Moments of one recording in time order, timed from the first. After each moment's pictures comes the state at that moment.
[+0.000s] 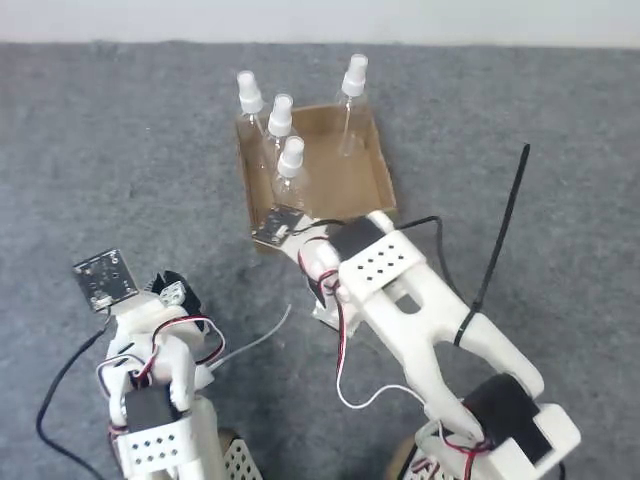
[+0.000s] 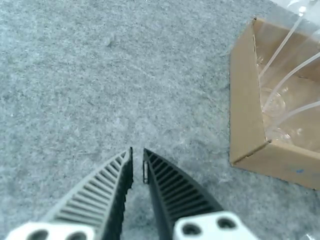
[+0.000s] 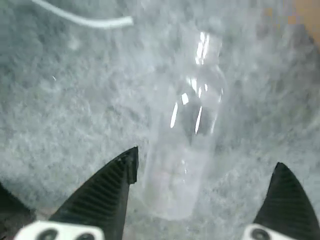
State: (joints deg) left arm -19.7 -103.5 97.3 57.4 18.9; right arm -40.1 -7.6 25.0 80.3 22.0
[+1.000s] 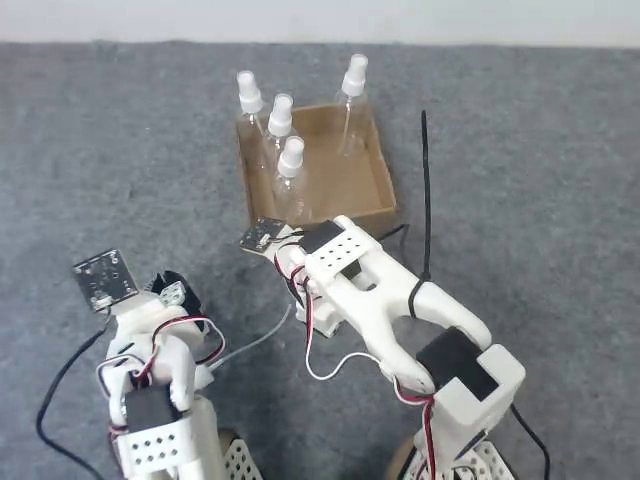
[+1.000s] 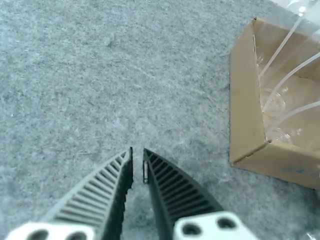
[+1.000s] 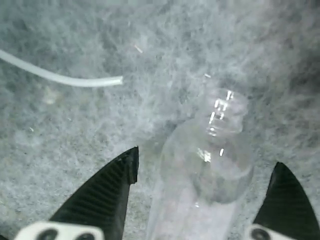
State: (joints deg) left arm -19.7 -103.5 97.3 57.4 18.9; right arm -42.5 11.1 20.5 71.4 18.9
